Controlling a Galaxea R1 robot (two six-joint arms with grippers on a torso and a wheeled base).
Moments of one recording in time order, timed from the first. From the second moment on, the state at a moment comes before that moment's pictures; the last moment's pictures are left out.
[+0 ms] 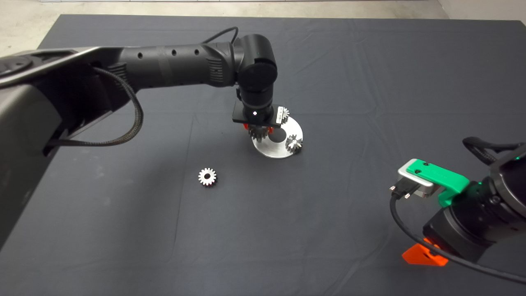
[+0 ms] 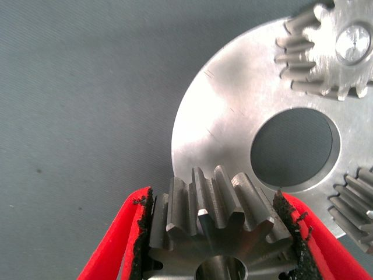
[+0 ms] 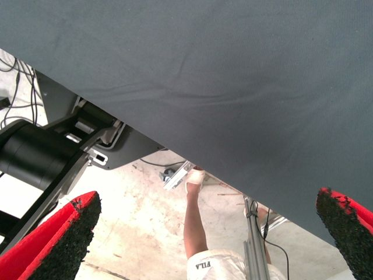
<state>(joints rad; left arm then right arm) -0.42 2.92 -1.50 0.43 1.43 -1.28 0.61 2.32 -0.39 0.08 -1.53 1.40</state>
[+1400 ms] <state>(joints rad) -0.43 2.67 -1.43 0.39 1.43 -1.27 0.61 2.32 -0.39 0.08 -1.53 1.40</state>
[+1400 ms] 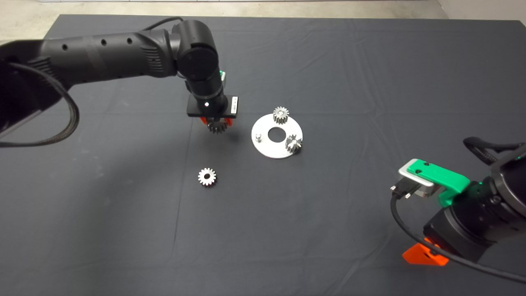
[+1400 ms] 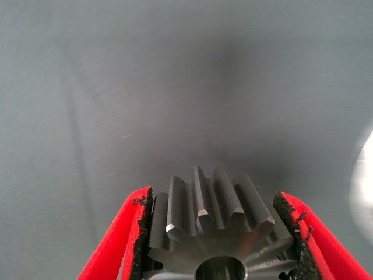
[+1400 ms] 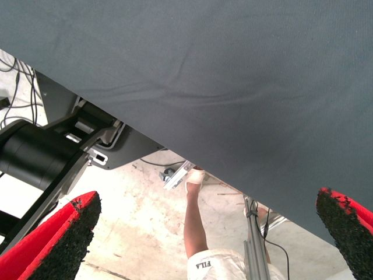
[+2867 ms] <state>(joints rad) -0.40 2.66 -1.43 0.39 1.43 -1.25 0.61 2.32 -0.39 0.08 -1.53 1.40</state>
